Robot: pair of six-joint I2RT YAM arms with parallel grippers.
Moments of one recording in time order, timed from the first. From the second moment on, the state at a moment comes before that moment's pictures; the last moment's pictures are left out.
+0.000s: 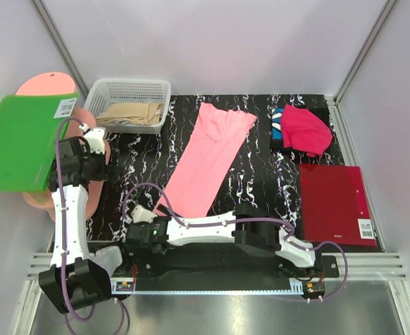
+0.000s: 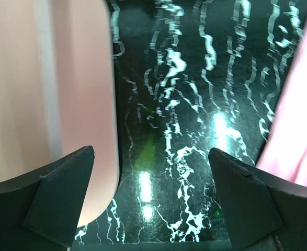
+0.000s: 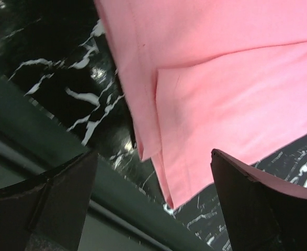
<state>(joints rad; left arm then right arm) 0.30 1.02 0.98 -0.74 0.23 0.30 1.50 2.29 1.89 -0.91 0.59 0.38</state>
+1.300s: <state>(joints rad) 0.08 1.20 1.05 -0.88 0.33 0.36 1.40 2.14 1.56 -0.55 0.44 0.50</state>
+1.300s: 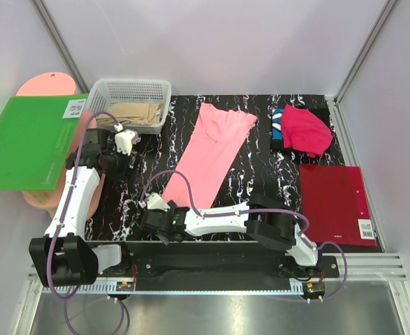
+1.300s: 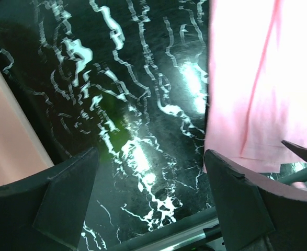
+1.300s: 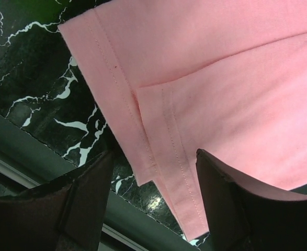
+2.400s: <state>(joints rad) 0.01 1.18 1.06 -0.88 0.26 0.34 1.30 2.11 1.51 -0.46 0.23 0.50</state>
